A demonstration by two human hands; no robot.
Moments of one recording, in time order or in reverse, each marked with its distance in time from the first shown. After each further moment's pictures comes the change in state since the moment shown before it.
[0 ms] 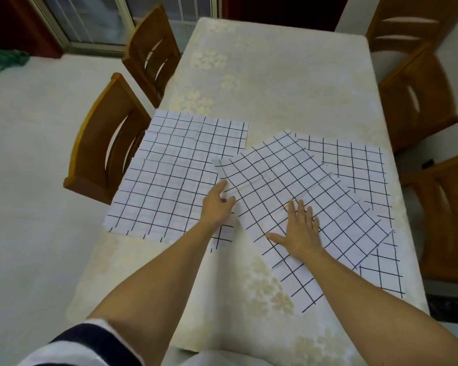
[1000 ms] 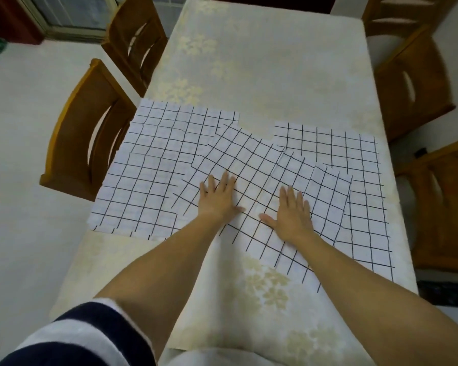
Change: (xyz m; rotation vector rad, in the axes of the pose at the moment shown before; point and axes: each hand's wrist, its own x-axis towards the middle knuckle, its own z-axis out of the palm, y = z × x) left_hand 0.018 0.002 0.031 1.076 -0.212 0.134; right_hand 0.021 -0.001 -0.006 0.008 0.052 -0.023
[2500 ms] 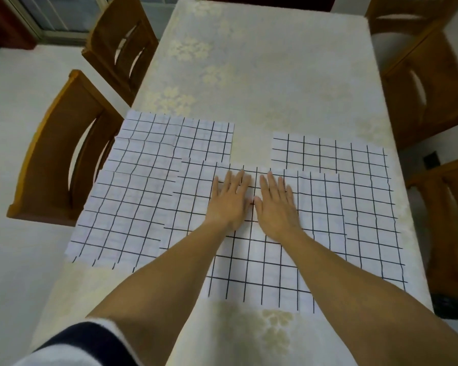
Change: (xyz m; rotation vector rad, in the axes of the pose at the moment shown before) left_hand 0.064 0.025 -0.004 0.023 0.175 0.194; right_hand 0.077 -0.023 -0.015 -0.004 0.205 -0.158
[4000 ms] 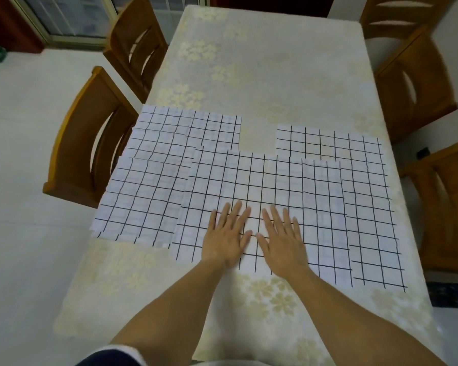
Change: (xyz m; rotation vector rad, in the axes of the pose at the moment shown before) left_hand -0.133 -0.005 0.053 0.020 -0.005 -0.008; right_hand -0.134 -0.017 0.043 -0.113 -0.027 -0.006
